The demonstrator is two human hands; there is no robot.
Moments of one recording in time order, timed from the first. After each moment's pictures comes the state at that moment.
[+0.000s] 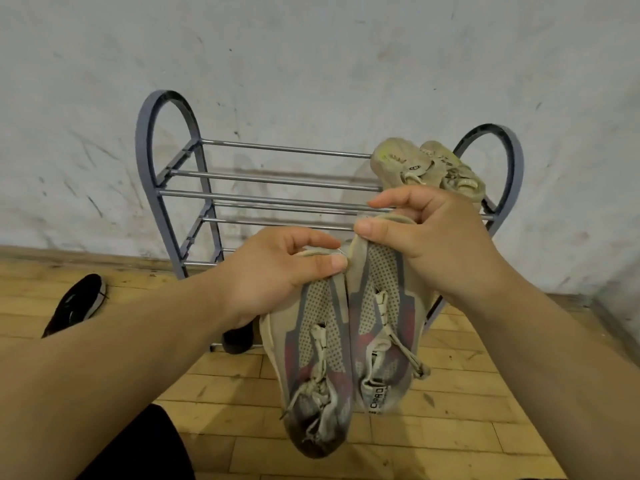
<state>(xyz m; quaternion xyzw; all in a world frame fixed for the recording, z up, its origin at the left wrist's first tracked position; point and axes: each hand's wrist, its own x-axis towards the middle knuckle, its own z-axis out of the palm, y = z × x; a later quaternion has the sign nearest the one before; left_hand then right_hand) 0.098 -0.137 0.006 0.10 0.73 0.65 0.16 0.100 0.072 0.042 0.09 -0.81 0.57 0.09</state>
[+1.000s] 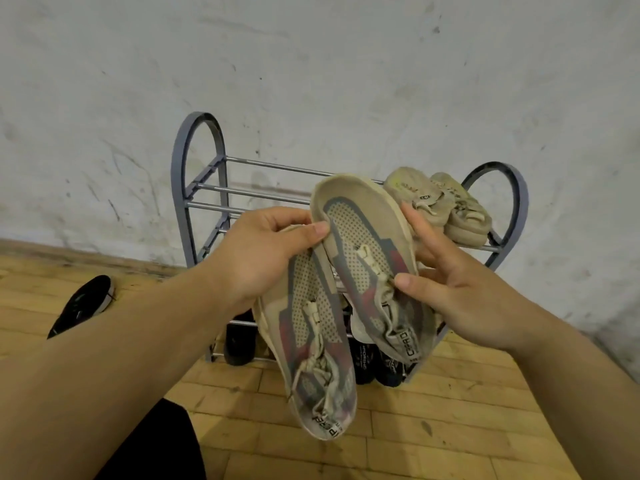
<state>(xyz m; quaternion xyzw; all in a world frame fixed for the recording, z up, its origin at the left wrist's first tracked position) 0.099 -0.158 0.029 0.03 0.68 0.73 0.03 0.116 0.099 0.044 0.22 -0.86 0.45 -0.06</state>
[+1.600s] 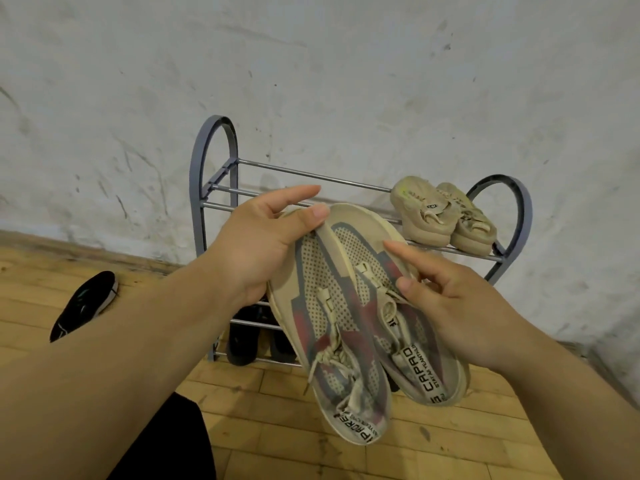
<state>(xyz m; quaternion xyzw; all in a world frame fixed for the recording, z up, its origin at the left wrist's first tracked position) 0.105 -0.174 0.043 0.03 0.60 0.80 -0.02 0.128 0.077 0.043 0.17 -0.92 0.34 0.01</state>
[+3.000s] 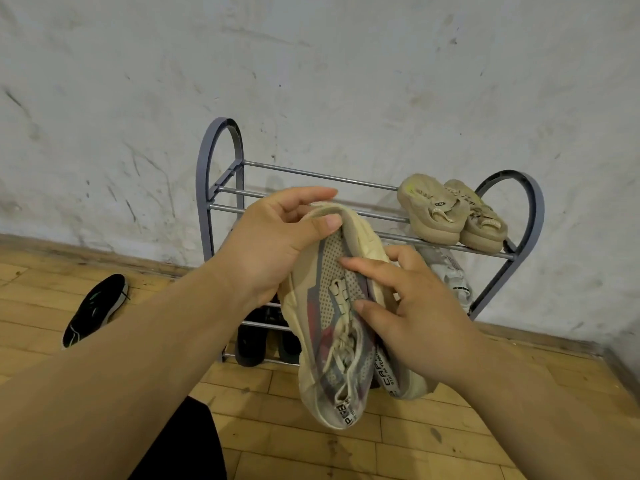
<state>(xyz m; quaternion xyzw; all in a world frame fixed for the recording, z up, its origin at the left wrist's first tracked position) 0.101 -0.172 0.037 0.06 0.62 0.78 -0.03 0.124 0.042 0.009 0.24 -0.93 0.26 0.09</state>
